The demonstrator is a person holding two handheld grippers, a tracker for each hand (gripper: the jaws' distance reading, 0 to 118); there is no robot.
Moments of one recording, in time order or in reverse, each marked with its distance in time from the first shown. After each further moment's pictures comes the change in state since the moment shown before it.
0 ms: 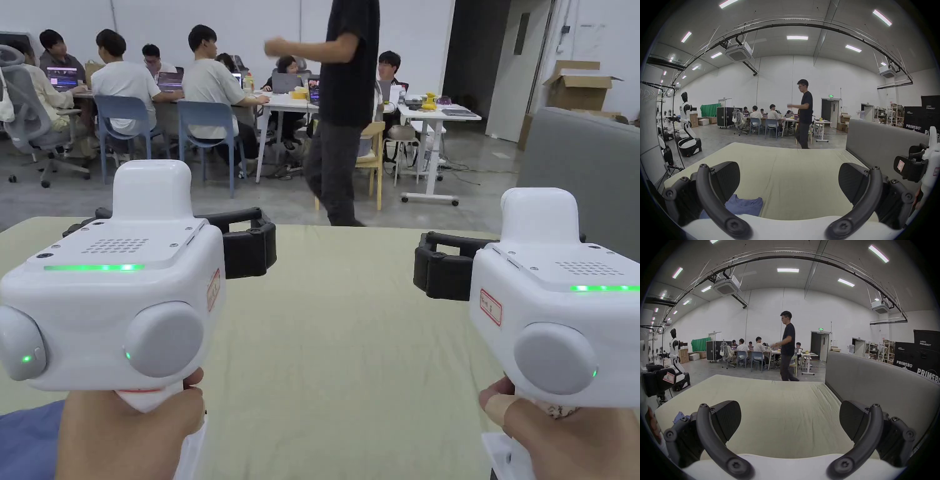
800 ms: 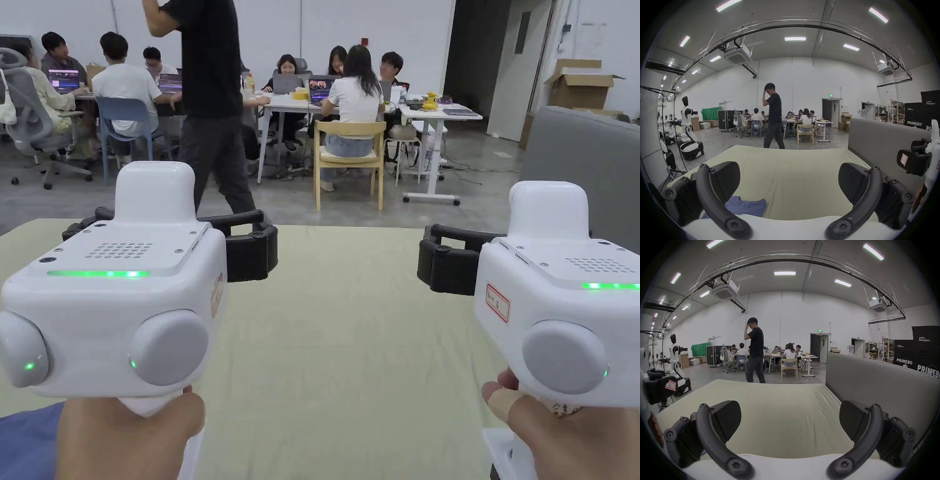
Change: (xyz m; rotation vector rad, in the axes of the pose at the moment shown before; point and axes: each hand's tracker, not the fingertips) left arm 0.003 -0.001 0.004 0.014 0.023 -0.033; right arm 0.002 0.003 0.005 0.025 0.003 -0.023
